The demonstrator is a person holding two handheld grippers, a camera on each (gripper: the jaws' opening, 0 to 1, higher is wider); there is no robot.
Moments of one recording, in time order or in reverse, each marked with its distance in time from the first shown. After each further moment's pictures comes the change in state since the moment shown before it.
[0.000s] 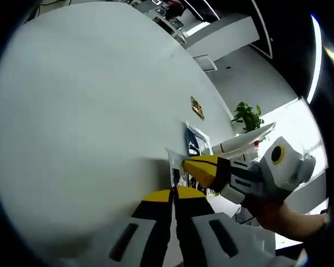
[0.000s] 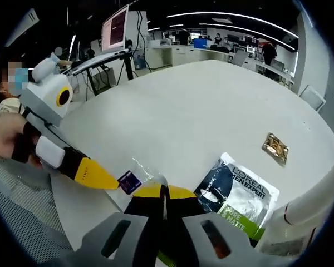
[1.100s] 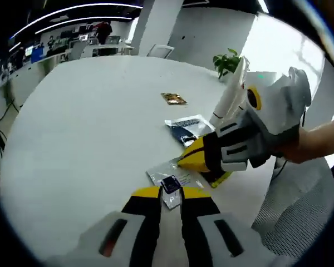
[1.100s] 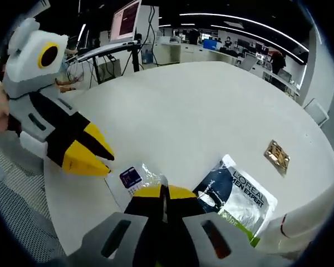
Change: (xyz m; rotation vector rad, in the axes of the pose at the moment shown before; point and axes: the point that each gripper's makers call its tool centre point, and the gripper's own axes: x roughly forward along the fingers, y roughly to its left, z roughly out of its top) left arm 0.005 -0.012 0.023 0.815 0.001 0.110; right arm 0.004 -0.003 -0.004 -0.105 0.020 0.009
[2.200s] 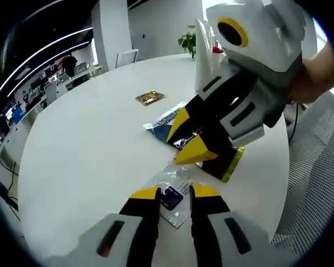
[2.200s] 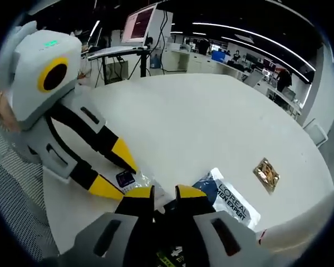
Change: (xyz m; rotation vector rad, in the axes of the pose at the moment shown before) left arm 0.030 -0.002 -0.008 0.283 0.053 0.031; right arm -0.020 -0.011 0.009 -0.120 -0.052 -0.013
